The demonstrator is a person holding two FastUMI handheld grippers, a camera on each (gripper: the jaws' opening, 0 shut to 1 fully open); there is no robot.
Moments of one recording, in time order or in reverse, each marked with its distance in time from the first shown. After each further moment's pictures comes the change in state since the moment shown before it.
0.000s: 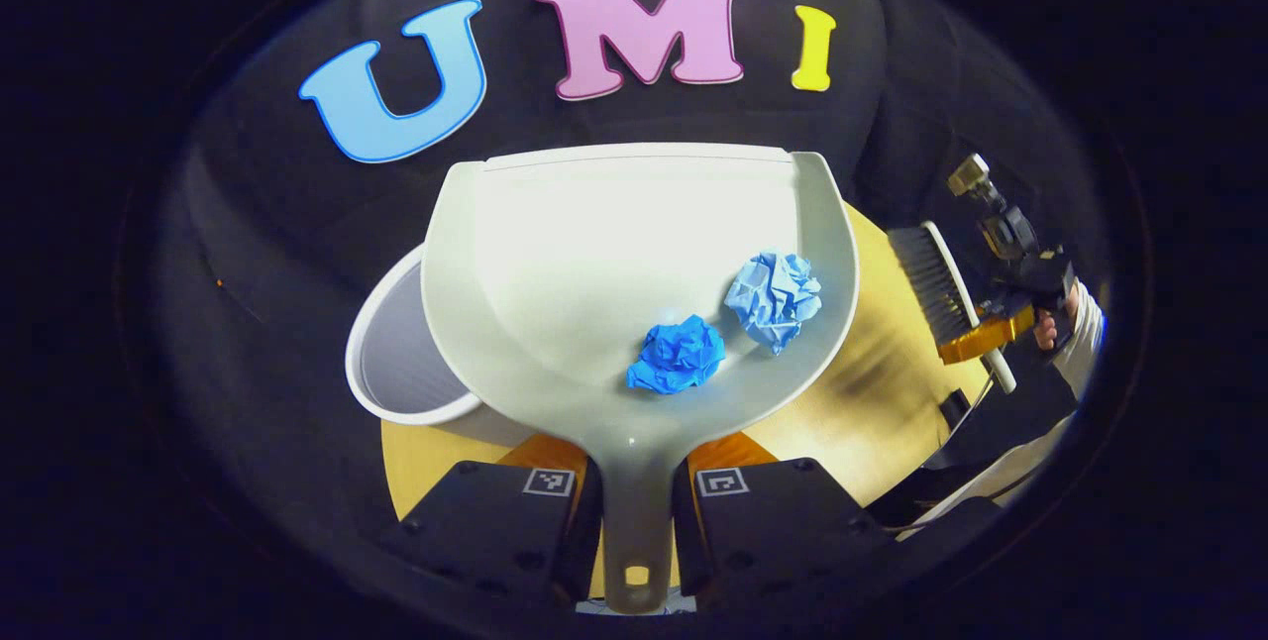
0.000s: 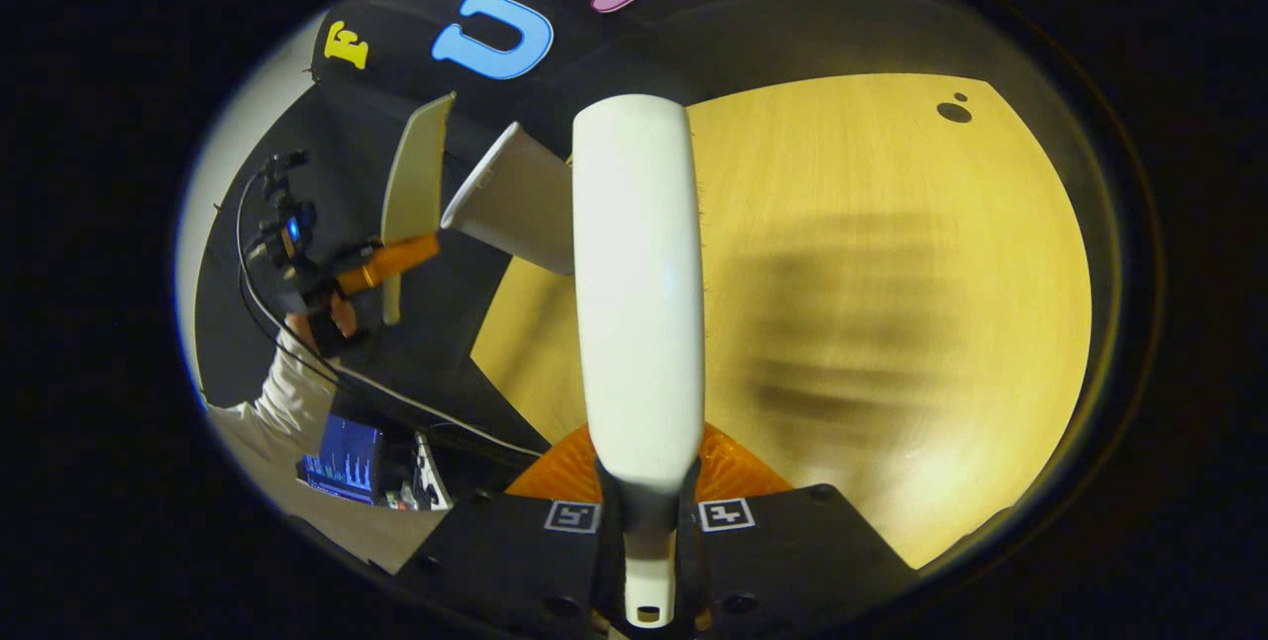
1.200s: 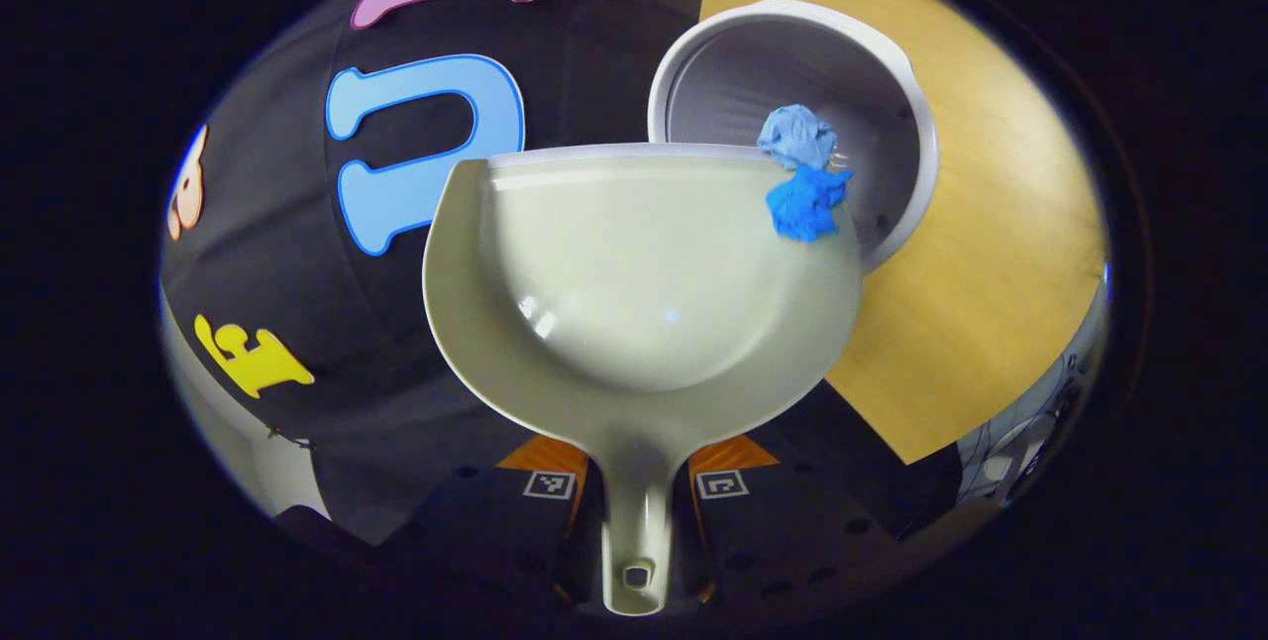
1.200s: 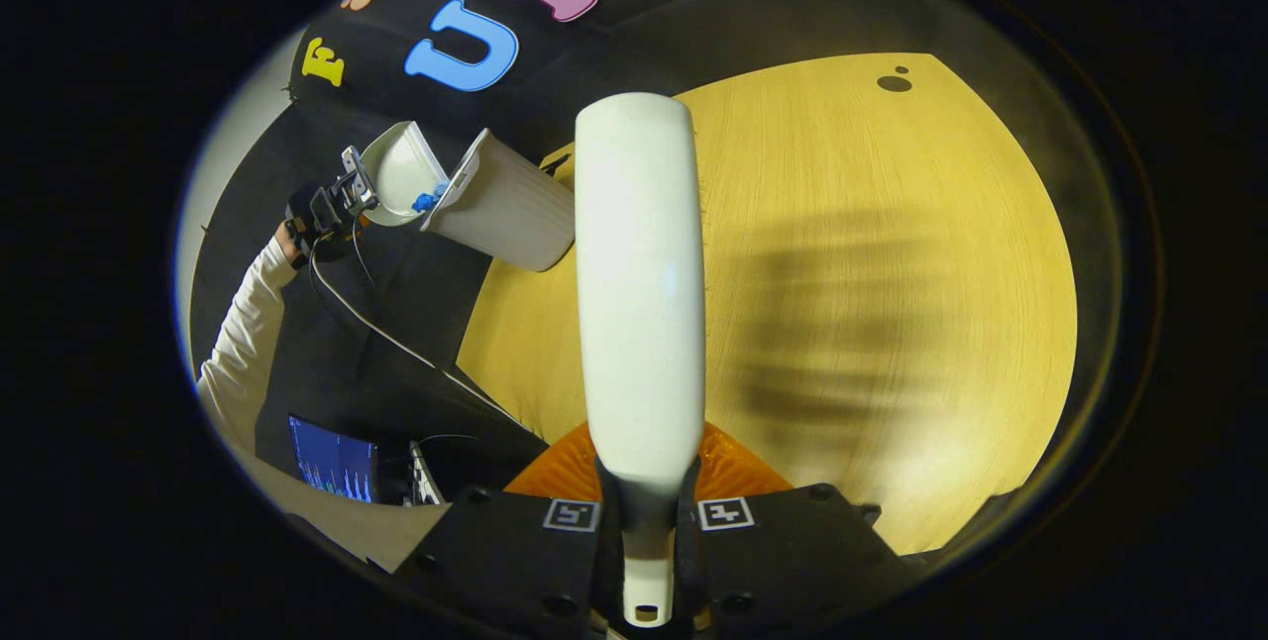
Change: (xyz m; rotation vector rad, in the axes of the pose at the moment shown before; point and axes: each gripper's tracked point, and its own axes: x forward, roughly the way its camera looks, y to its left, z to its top) left arm -0.059 0.223 0.002 0.922 0.576 0.818; right arm -0.006 -0.001 -0.012 0.071 -0.044 -0.041
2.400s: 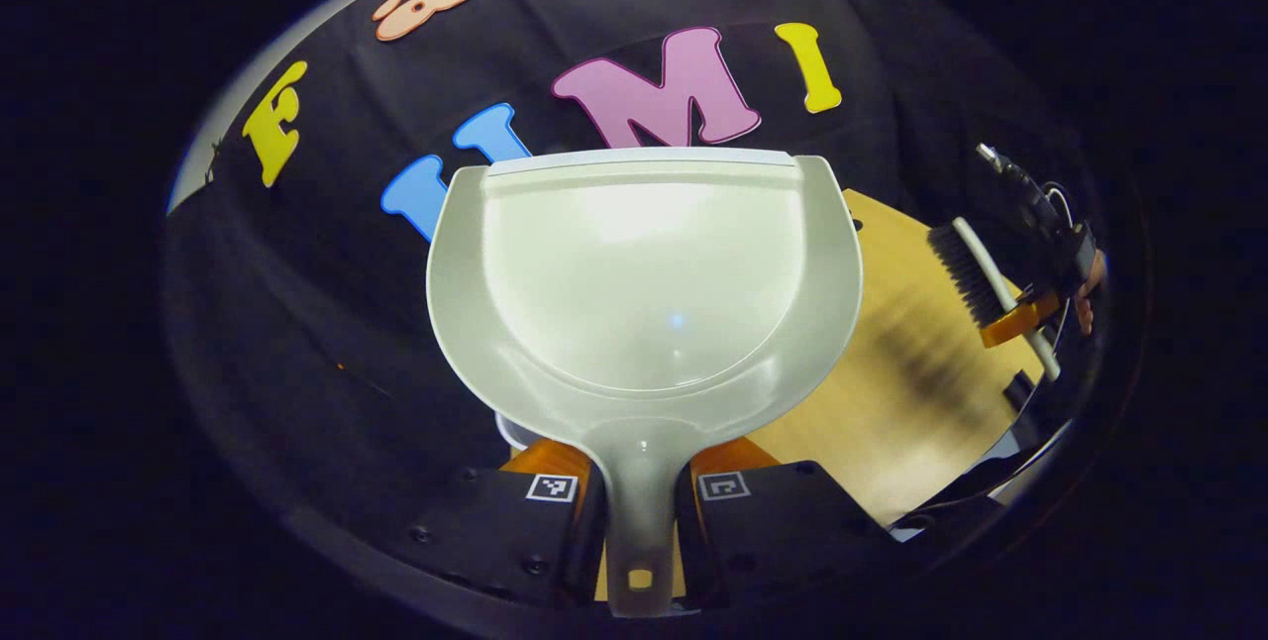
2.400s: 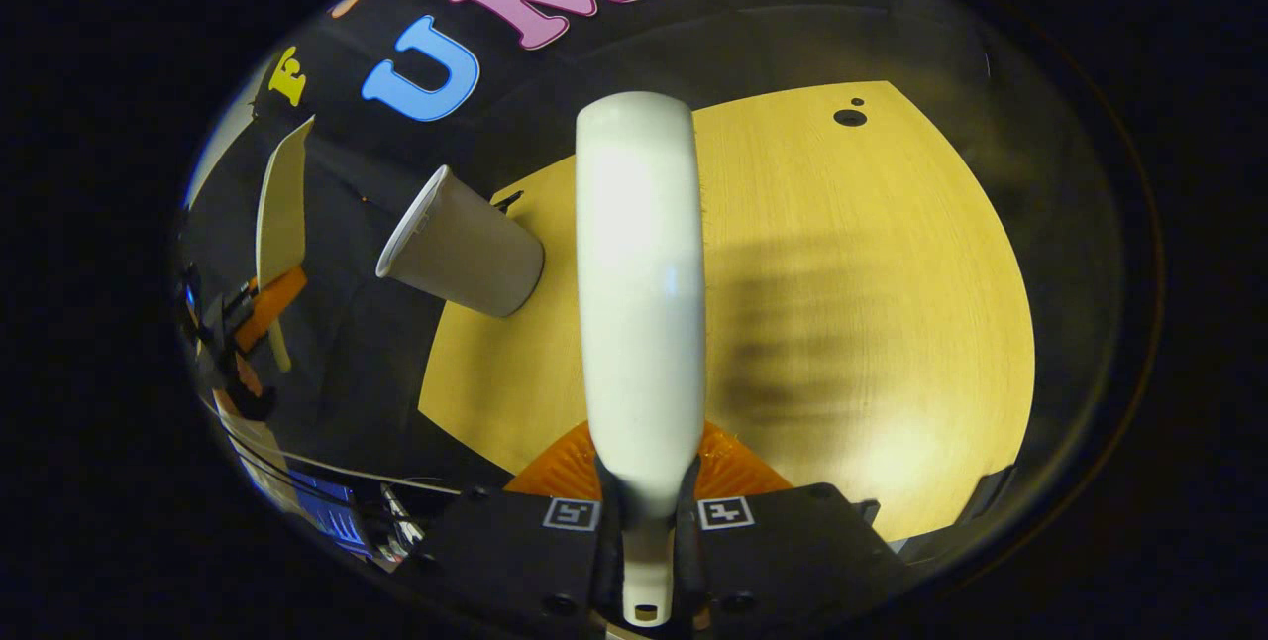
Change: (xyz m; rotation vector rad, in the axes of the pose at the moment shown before) left arm -0.080 -0.100 0.175 -0.988 -0.576 -0.617; right arm 0.002 0.032 0.048 0.063 -0.101 -0.204
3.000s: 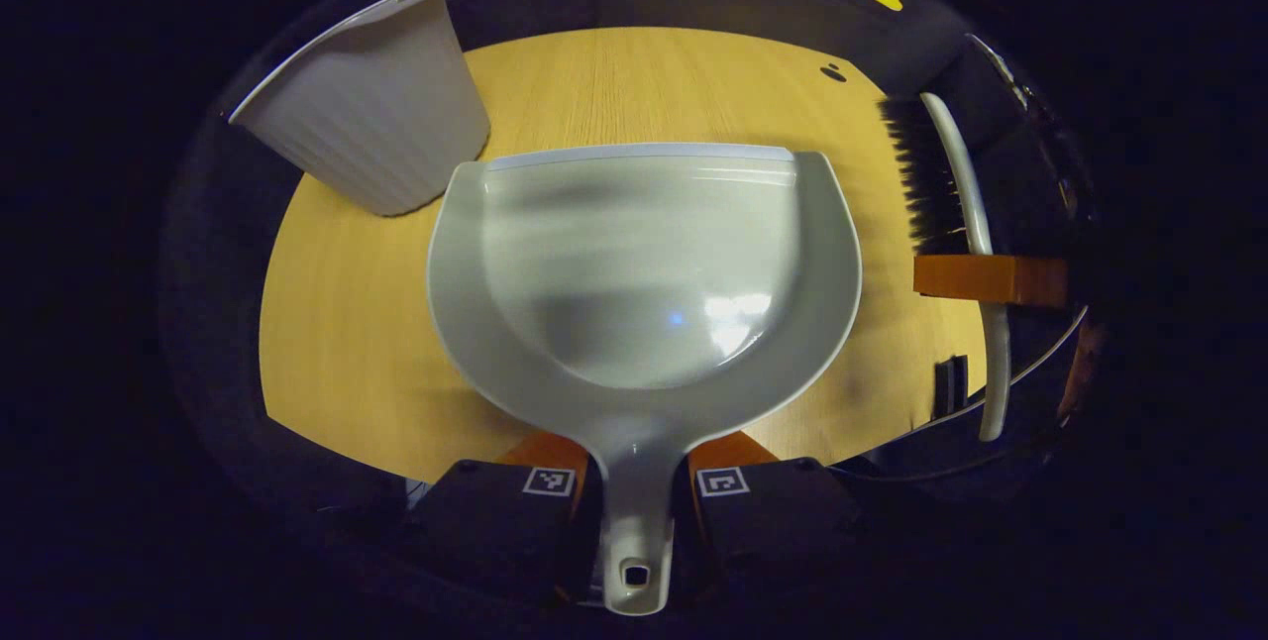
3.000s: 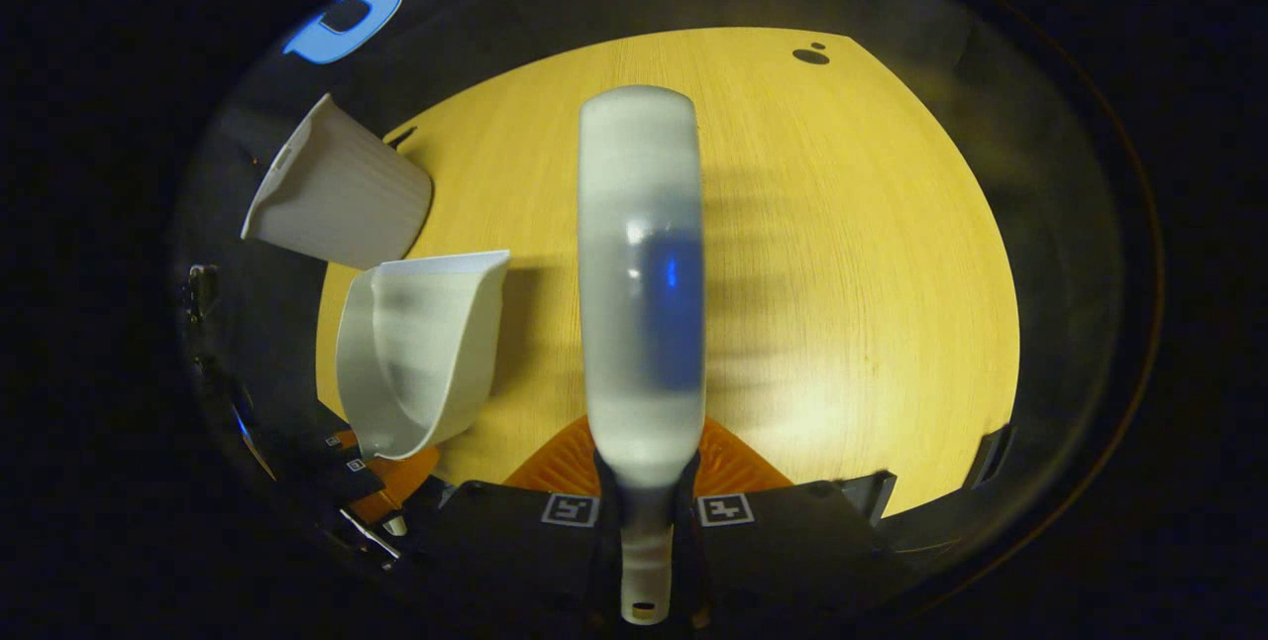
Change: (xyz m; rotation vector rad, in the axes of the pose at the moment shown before) left arm 0.092 -0.175 -0.201 -0.321 0.614 -0.261; right arm 0.093 -0.026 -0.062 0.008 0.206 -0.352
